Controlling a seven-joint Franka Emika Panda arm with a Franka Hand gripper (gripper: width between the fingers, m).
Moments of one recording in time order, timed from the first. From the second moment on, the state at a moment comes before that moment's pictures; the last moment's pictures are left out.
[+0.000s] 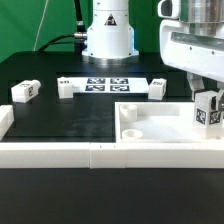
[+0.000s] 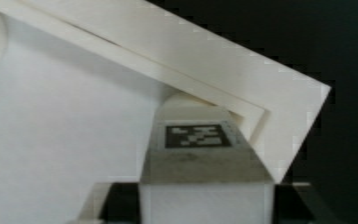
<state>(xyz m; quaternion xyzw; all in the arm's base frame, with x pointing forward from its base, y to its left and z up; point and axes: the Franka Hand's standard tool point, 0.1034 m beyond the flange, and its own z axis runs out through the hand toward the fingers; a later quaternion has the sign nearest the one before) 0.634 0.120 0.076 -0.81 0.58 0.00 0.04</state>
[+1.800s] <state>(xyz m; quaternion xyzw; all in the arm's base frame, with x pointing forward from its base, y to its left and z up) 0.633 0.123 0.081 -0.92 0.40 0.01 0.03</state>
